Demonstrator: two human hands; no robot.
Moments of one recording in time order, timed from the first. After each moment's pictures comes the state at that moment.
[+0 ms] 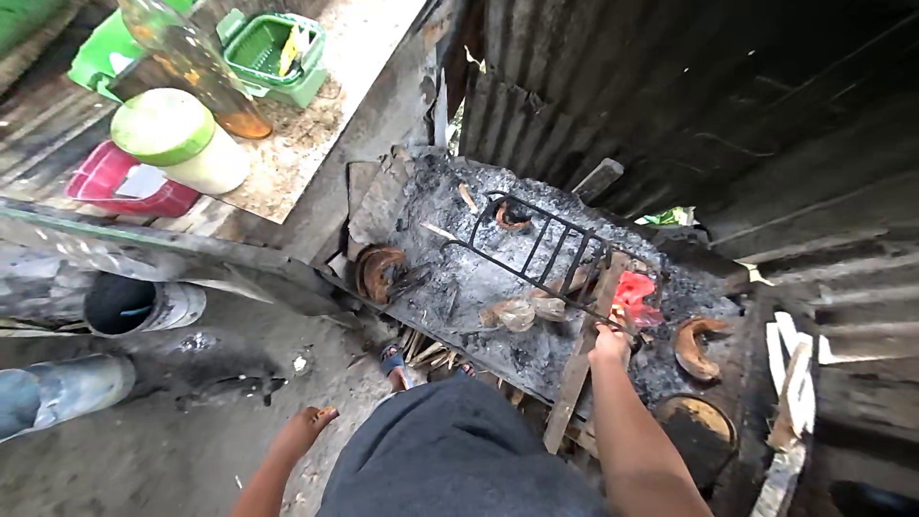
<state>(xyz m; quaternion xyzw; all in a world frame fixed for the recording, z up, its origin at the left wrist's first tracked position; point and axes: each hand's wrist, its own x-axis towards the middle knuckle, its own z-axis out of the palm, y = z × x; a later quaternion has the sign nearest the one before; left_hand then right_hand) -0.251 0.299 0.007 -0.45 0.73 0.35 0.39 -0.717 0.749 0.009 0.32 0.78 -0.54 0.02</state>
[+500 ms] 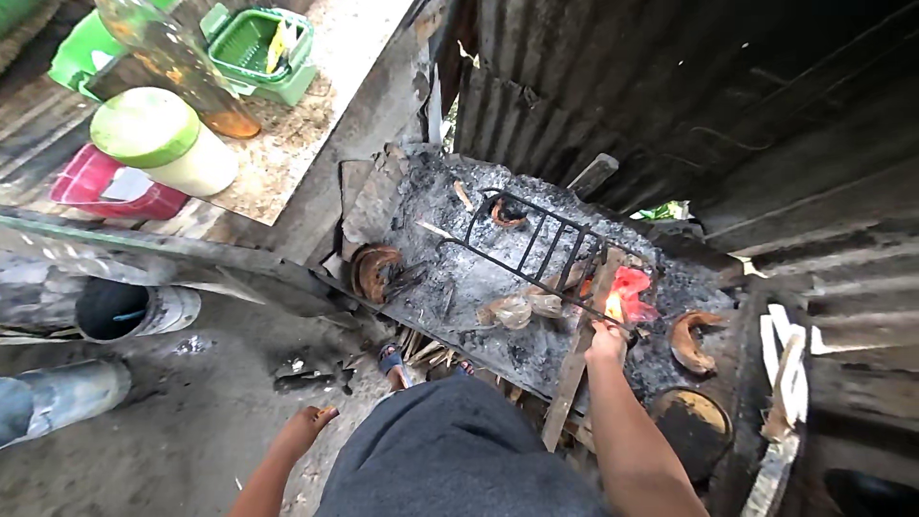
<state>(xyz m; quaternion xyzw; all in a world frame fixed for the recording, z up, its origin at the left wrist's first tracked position) -0.261 0.298 0.006 -0.44 0.73 0.34 0.41 -0.711 0.754 0.005 0.31 0.77 -0.57 0.02</state>
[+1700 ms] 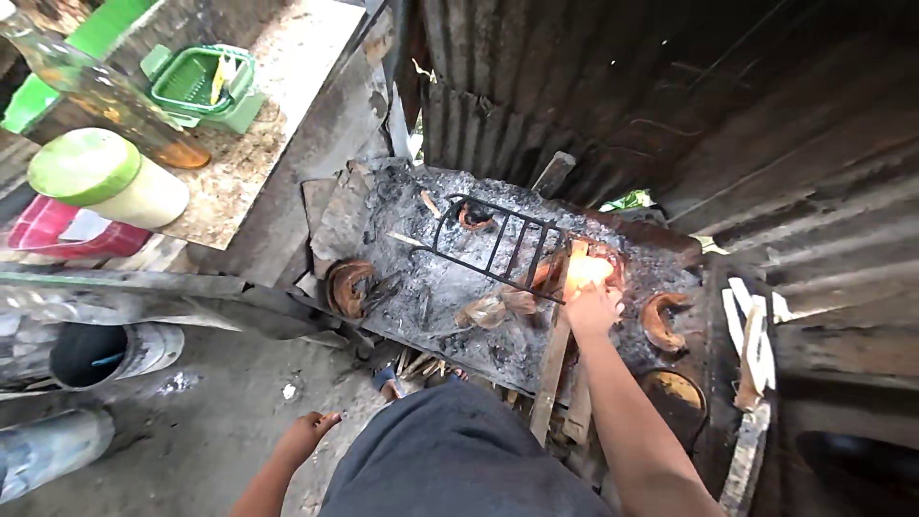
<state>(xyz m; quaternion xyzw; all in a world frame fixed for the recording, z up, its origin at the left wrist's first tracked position) -0.308 0.316 0.012 -0.39 0.75 0.33 0.41 -0.745 0.735 0.091 0.06 0.99 0.03 0.09</state>
